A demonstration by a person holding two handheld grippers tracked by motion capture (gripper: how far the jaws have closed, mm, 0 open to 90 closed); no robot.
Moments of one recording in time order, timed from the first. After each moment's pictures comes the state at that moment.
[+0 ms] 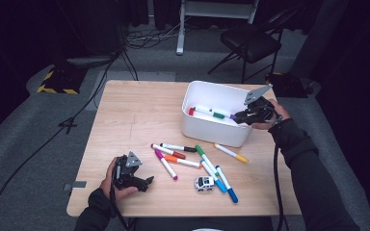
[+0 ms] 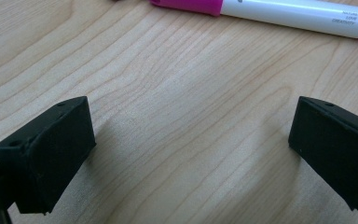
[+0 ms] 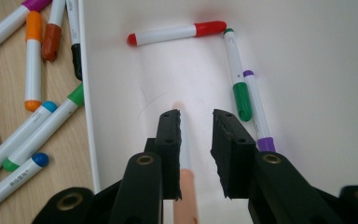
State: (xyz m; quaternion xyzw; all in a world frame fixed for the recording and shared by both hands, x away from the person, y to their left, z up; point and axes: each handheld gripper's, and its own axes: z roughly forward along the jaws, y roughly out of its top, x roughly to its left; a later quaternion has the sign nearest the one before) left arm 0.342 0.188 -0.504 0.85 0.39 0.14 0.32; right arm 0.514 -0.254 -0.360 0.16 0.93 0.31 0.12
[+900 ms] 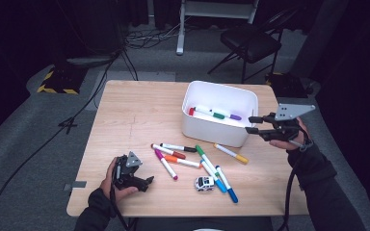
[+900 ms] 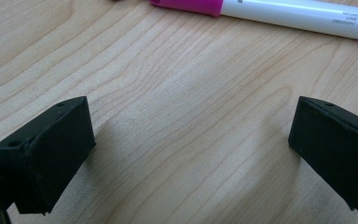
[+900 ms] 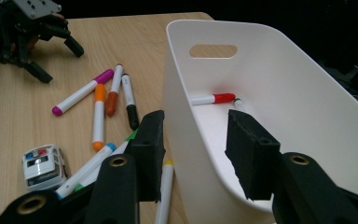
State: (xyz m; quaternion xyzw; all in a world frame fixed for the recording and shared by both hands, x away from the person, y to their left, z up) left arm 0.342 0.188 -0.503 0.85 0.39 0.14 0.32; right arm 0.427 -0.298 -0.346 0.14 0.85 0.47 0.17
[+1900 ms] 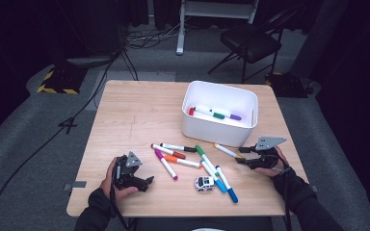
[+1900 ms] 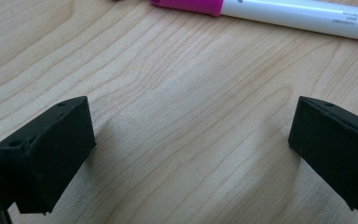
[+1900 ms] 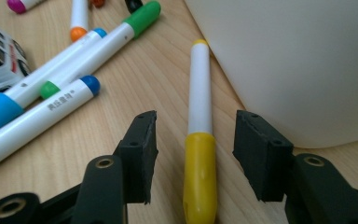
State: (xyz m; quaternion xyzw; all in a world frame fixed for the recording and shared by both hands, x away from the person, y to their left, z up) left arm 0.342 0.188 -0.503 0.85 0.39 0.14 0.32; right arm 0.429 -0.298 -0.496 0.20 0.87 0.43 0.10
